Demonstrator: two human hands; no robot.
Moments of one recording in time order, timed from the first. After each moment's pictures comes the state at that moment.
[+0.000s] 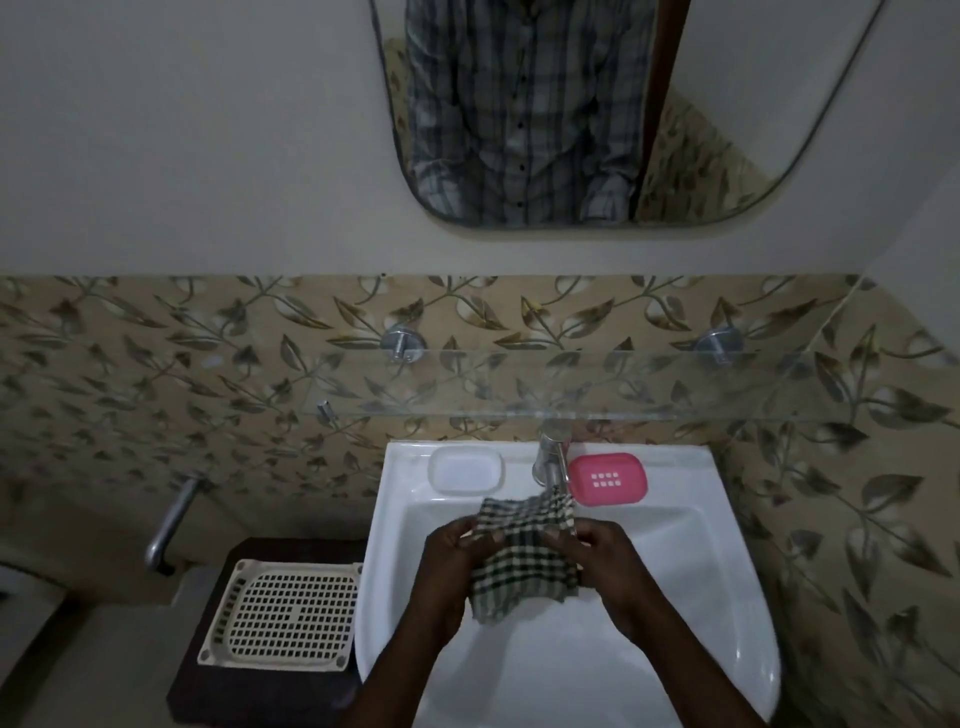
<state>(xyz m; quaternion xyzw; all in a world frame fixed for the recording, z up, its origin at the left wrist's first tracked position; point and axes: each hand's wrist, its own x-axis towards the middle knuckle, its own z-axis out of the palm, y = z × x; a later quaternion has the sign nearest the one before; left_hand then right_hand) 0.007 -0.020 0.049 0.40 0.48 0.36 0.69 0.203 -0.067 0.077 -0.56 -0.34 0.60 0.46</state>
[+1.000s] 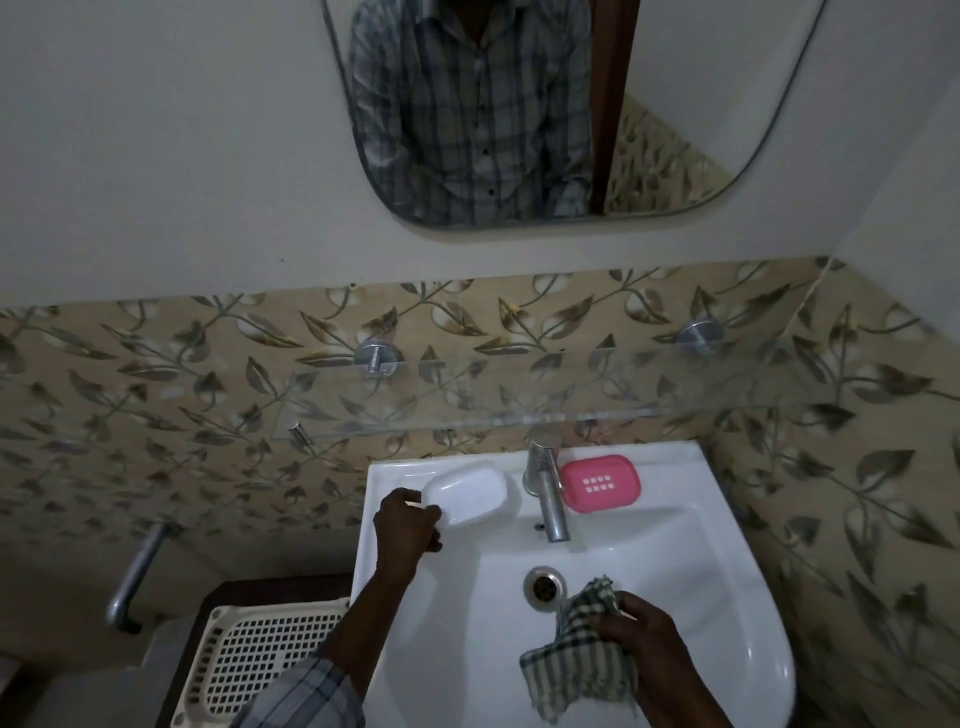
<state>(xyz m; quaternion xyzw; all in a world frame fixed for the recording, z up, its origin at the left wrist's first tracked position) -0.014 0.075 0.014 0.46 0.68 0.32 0.48 0.212 -0.125 0.011 -0.63 -0.12 0.56 0.53</state>
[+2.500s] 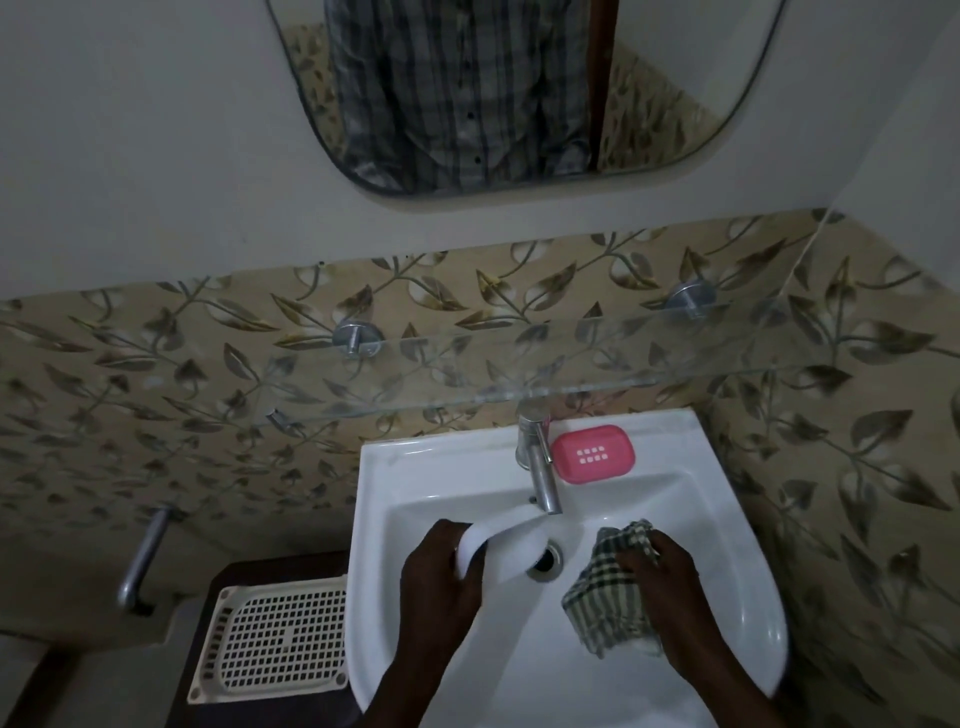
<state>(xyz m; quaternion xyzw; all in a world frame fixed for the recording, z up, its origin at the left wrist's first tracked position) -0.002 -0.034 0.013 0.74 0.53 0.35 0.21 0.242 -0.118 0.015 -0.74 -0.19 0.42 0.48</state>
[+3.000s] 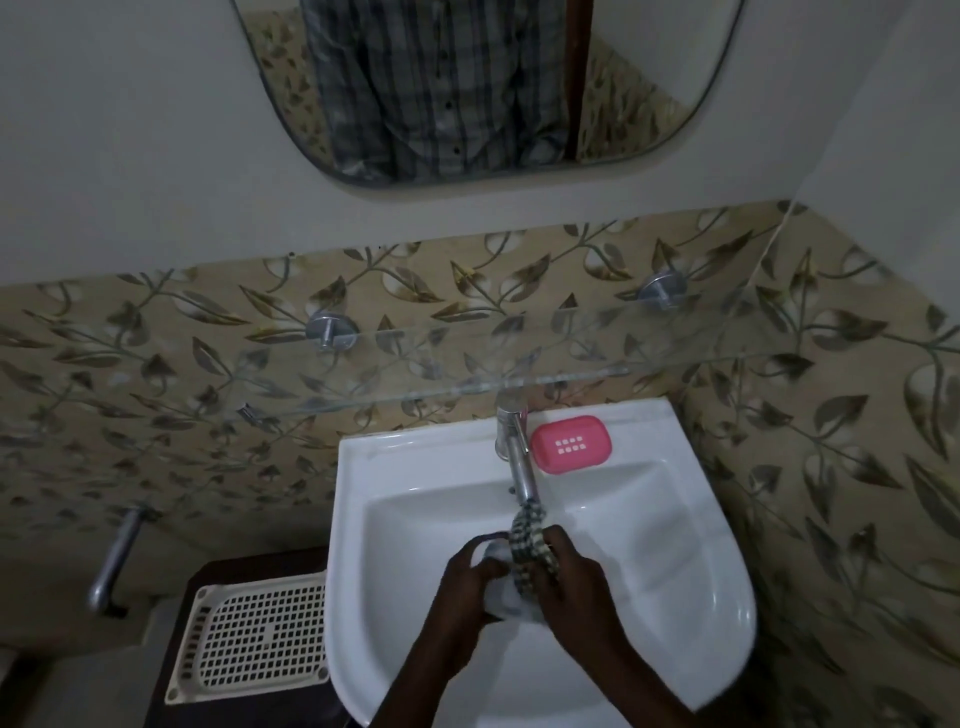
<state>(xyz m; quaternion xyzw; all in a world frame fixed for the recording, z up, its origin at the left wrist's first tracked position) 0.041 -0.050 0.008 0.42 0.49 0.20 0.73 0.178 -0.119 0.023 -0.73 -0.49 0.29 0.38</state>
